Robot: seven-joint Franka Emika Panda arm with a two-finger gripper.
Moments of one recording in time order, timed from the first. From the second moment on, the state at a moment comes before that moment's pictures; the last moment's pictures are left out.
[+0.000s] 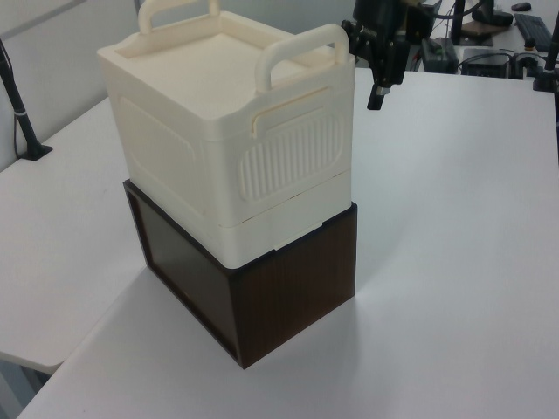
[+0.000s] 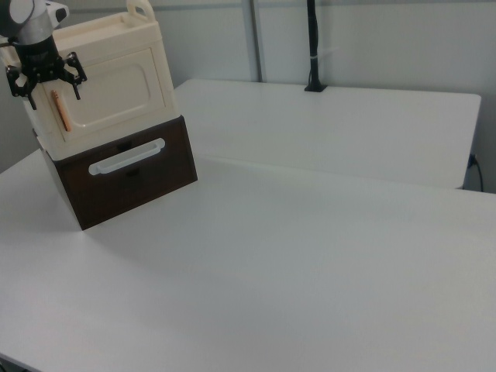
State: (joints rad) arm 0.12 0.14 0.32 -1.42 0.10 1.80 -0.50
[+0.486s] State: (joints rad) arm 0.12 0.15 0.32 -1.42 0.10 1.82 -0.62
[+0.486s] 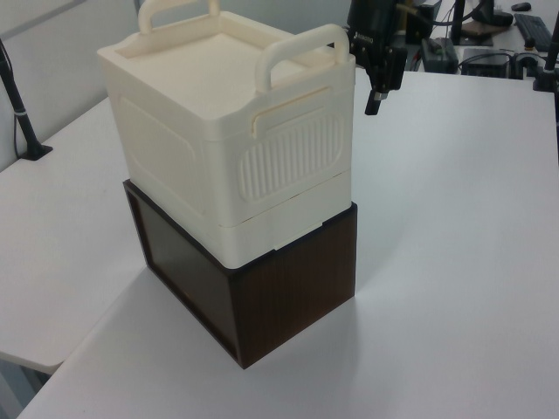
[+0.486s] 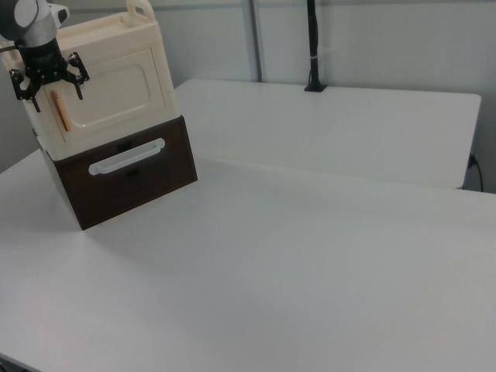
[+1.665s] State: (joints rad) arm 0.14 0.17 0.32 -1.42 0.10 1.90 -0.66
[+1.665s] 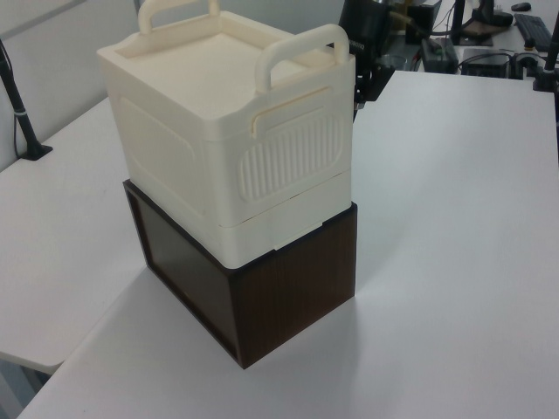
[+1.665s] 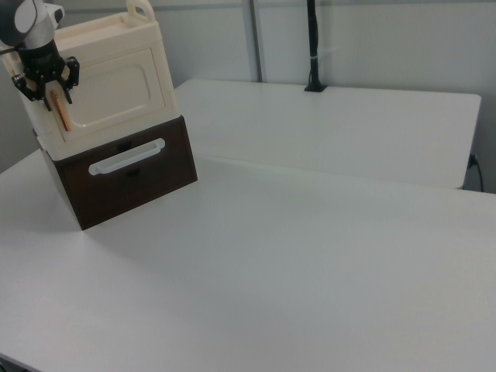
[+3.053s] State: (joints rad) arm 0.07 0.15 0.30 -1.41 0.10 1.69 -0.66
